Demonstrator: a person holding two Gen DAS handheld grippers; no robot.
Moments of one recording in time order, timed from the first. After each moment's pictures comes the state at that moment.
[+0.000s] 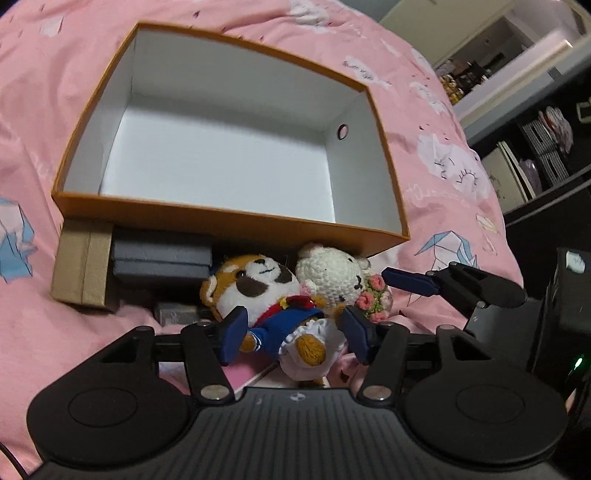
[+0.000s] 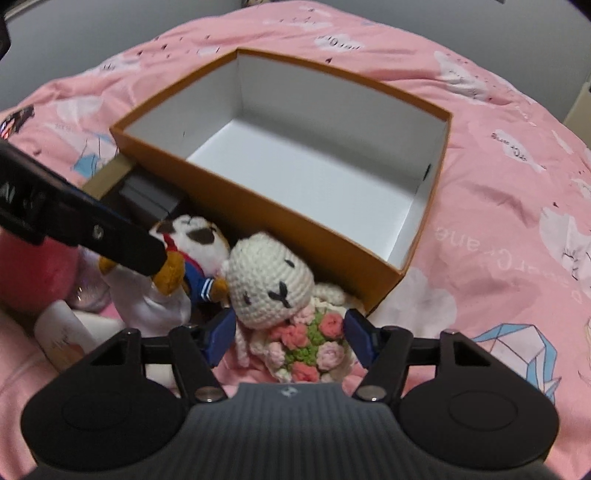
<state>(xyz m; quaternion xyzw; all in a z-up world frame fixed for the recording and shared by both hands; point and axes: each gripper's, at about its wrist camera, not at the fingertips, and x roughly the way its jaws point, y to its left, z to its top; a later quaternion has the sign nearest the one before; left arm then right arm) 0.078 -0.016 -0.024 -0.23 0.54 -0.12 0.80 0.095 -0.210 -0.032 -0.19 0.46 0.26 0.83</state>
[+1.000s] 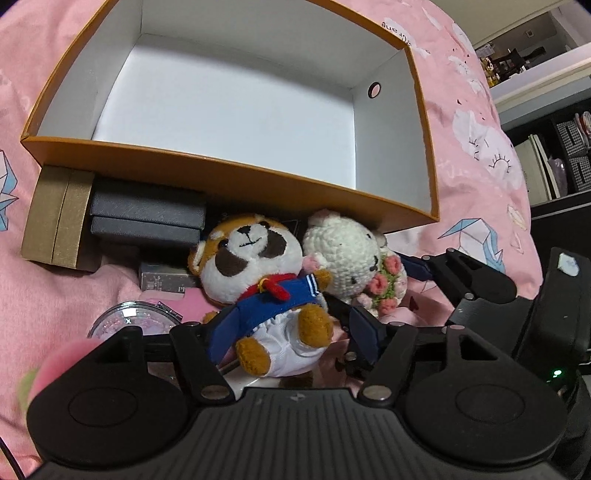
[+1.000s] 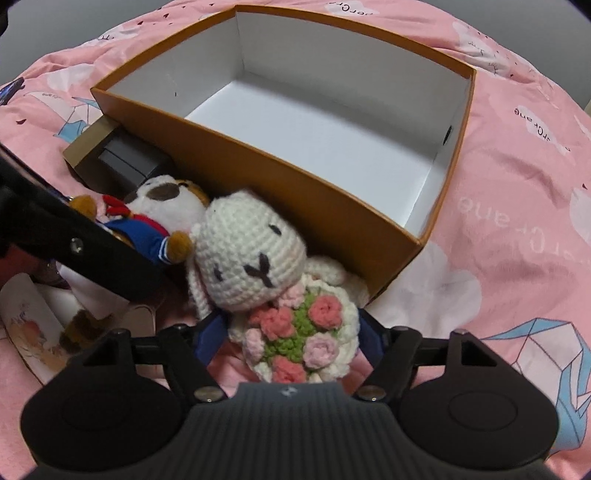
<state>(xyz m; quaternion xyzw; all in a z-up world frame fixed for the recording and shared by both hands) 0.095 -0.037 -0.052 -0.24 0.61 -0.09 0.75 0.115 -0.210 -0.070 -0.19 0.49 0.27 0.81</state>
